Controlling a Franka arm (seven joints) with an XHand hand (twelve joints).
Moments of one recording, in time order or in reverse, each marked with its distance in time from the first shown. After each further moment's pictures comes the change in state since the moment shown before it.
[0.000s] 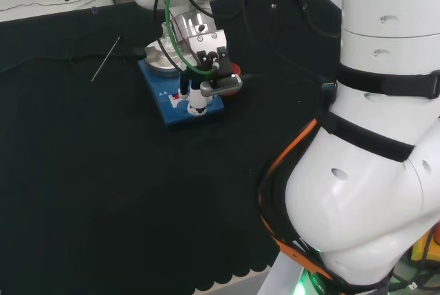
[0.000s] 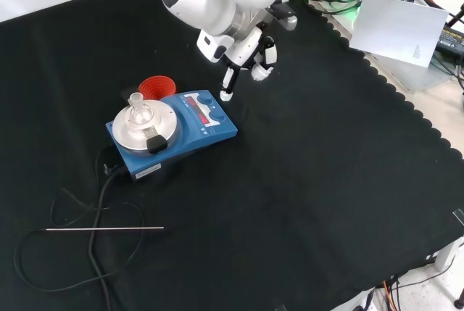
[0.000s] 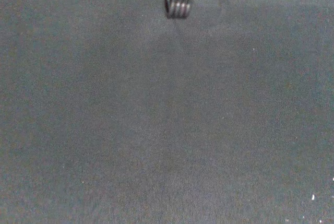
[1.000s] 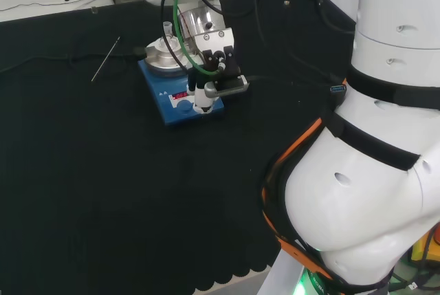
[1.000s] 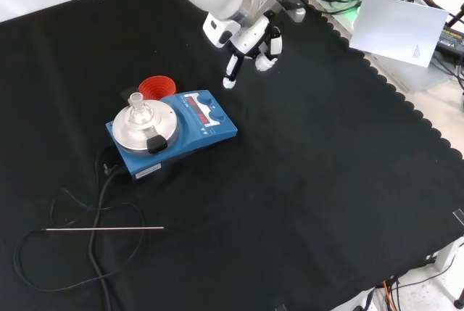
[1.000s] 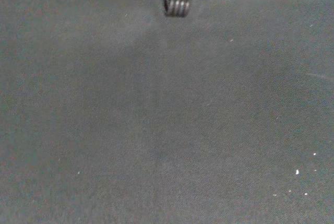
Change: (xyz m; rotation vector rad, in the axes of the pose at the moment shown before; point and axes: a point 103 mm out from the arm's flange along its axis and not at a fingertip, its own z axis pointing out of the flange) arm -0.005 -0.026 0.005 -0.041 0.026 0.060
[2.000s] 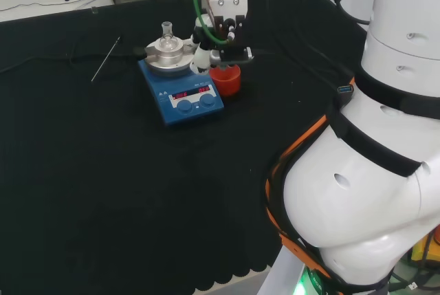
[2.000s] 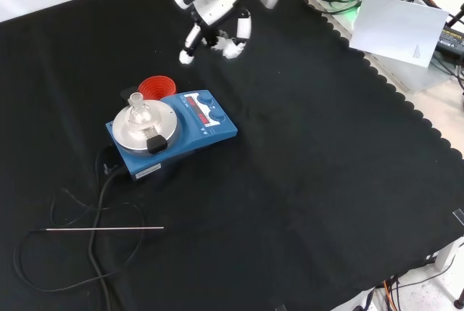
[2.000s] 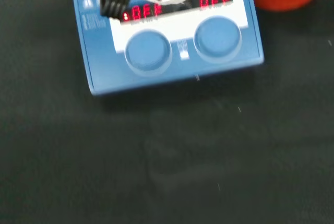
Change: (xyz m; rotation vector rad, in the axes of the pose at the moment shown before) arm -0.030 0.014 -0.069 -0.229 0.120 0.057
